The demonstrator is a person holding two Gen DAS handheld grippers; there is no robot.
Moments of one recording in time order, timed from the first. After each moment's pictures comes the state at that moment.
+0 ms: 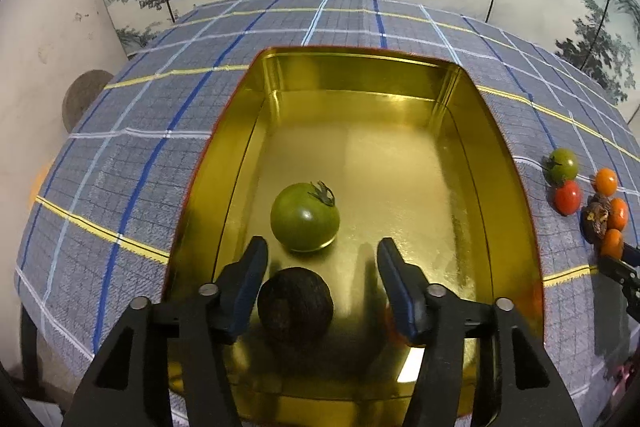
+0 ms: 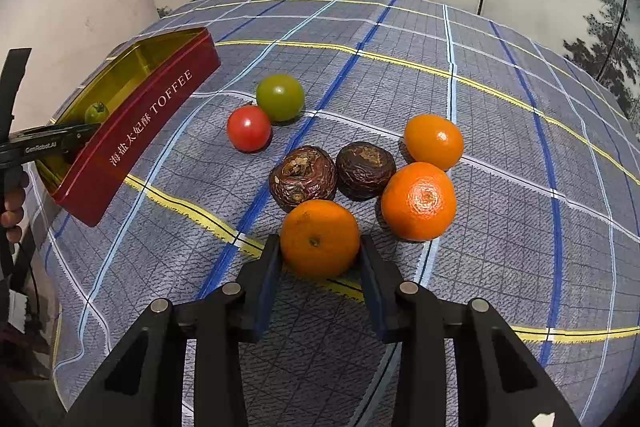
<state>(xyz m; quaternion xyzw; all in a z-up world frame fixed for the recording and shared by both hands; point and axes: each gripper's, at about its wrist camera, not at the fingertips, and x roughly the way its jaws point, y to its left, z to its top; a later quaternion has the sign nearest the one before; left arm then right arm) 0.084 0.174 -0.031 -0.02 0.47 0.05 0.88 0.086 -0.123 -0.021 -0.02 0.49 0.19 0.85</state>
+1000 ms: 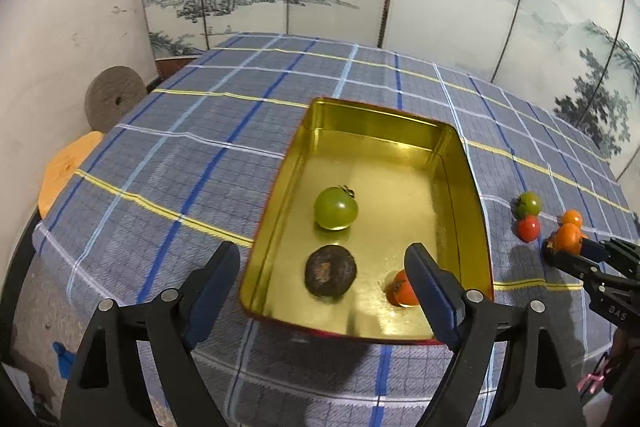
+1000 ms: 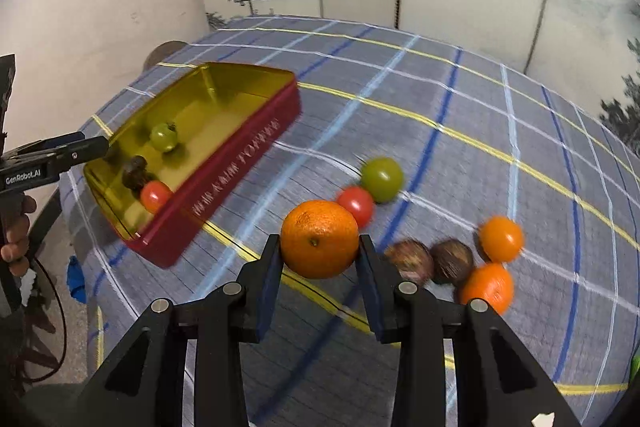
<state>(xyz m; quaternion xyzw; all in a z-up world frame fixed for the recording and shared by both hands) 0.016 0.198 0.023 -0.08 0.40 0.08 0.91 0.090 -0.059 0.029 -0.05 0.44 0.27 0.86</state>
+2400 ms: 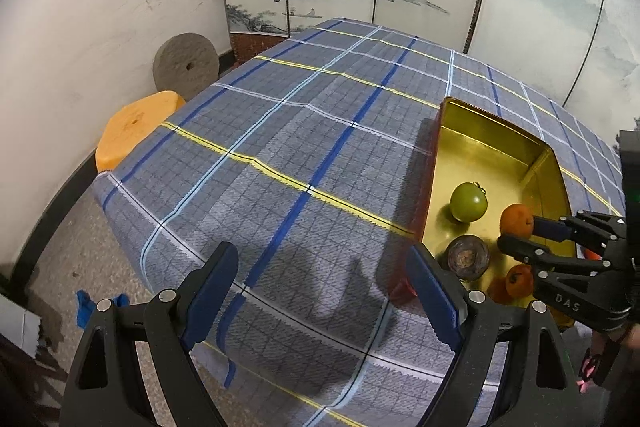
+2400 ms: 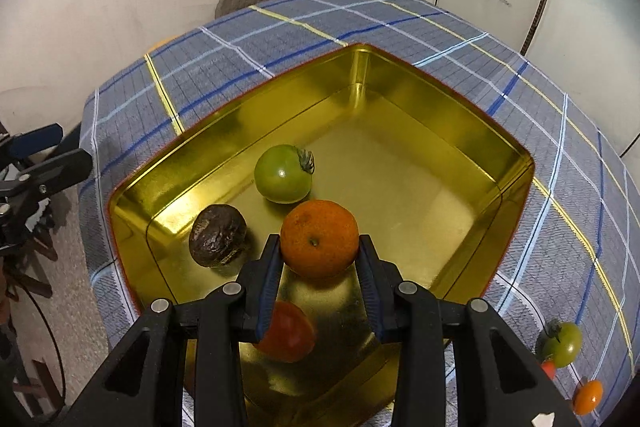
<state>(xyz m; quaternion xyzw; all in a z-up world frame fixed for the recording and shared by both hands) -0.019 0.274 0.012 -0.12 0.42 0.20 0.88 0.122 0.128 0.012 -0.16 0.46 0.39 0.79</state>
